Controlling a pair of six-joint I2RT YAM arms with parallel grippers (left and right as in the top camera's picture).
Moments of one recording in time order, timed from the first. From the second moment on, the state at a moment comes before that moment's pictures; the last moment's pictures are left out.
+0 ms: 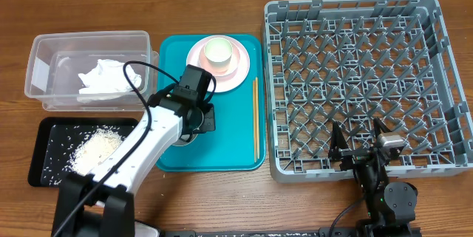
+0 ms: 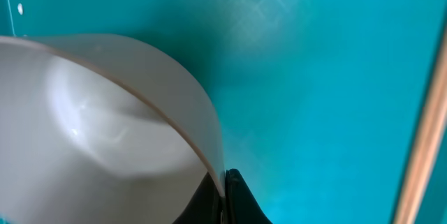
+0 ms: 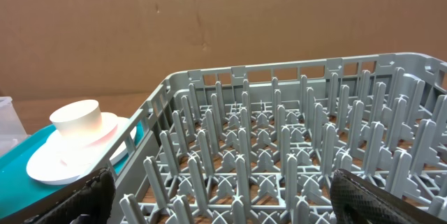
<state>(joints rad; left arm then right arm) -0.37 1.58 1.00 -0.75 -0.02 -0.44 0.11 0.01 0.02 -0.03 -0.03 0.13</state>
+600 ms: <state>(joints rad) -0.36 1.59 1.17 -0.85 -0.04 -0.43 0.11 0.11 0.39 -0.29 -0.03 0.19</state>
